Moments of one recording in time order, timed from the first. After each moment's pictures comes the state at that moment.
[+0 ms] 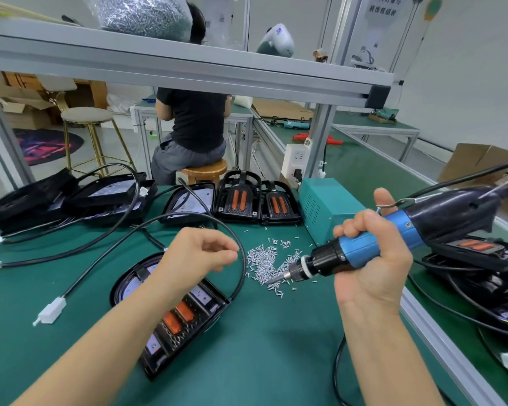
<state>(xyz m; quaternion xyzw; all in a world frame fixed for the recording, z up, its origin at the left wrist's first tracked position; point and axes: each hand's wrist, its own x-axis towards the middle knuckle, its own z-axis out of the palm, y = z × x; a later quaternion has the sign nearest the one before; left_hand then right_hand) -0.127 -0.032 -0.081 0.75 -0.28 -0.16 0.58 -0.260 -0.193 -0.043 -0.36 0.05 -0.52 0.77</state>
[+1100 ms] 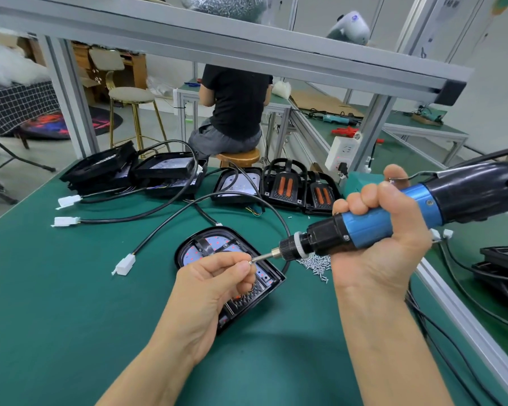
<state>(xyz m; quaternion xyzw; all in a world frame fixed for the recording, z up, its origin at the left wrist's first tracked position) -0.191 0.043 -0.102 0.49 -0.08 -0.20 0.84 -0.238 -0.101 -0.018 -0.34 -0.03 -0.43 0.83</state>
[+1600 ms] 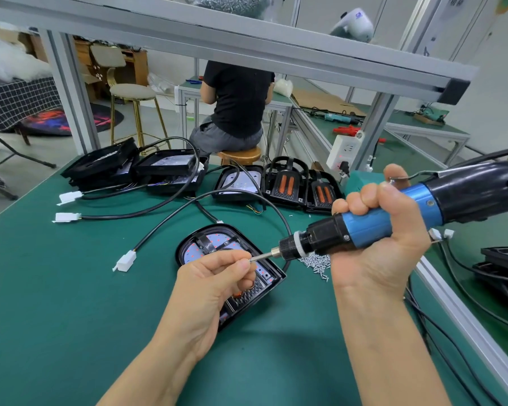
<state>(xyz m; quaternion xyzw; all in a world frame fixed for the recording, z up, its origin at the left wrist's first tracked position) -0.191 0.041 -0.105 0.49 -0.07 -0.20 0.85 -0.237 -0.100 -0.021 -0.34 -0.04 -0.44 0.83</state>
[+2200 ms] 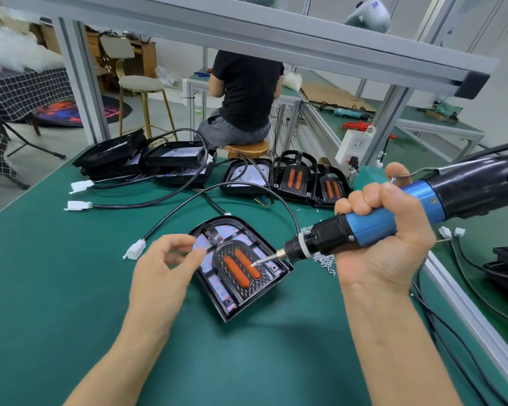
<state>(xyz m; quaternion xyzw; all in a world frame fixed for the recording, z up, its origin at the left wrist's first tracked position) -0.169 0.086 -0.126 0.73 -0.03 0.01 0.68 -0.235 -0.101 -0.031 -0.37 -0.05 -0.40 0.84</state>
